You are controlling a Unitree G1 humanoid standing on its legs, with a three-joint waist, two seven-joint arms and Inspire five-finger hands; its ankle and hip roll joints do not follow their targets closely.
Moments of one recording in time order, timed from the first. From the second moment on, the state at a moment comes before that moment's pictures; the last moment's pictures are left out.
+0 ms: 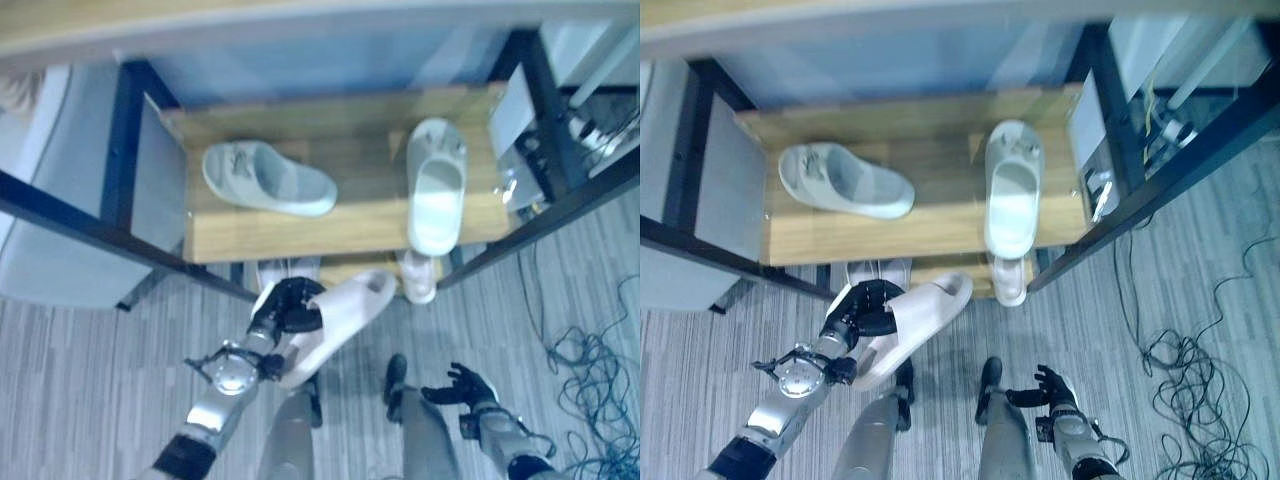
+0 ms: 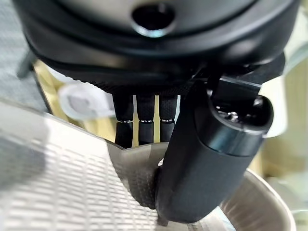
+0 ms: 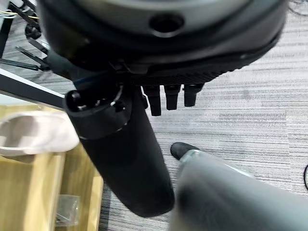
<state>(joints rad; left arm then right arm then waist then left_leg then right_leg) -0.15 0.45 -0.33 0.19 -0.32 -0.07 0.12 -0.21 -0.31 0.19 0.98 0.26 -0.07 -0.14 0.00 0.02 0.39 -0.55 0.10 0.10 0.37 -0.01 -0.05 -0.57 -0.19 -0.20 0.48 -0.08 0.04</state>
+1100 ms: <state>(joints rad) -1.01 0.65 -0.37 0.47 -0.02 0.00 0.86 -0.61 -0.41 0.31 0.28 0.17 -0.15 -0.53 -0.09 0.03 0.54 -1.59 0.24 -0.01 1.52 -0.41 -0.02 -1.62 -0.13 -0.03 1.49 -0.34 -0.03</state>
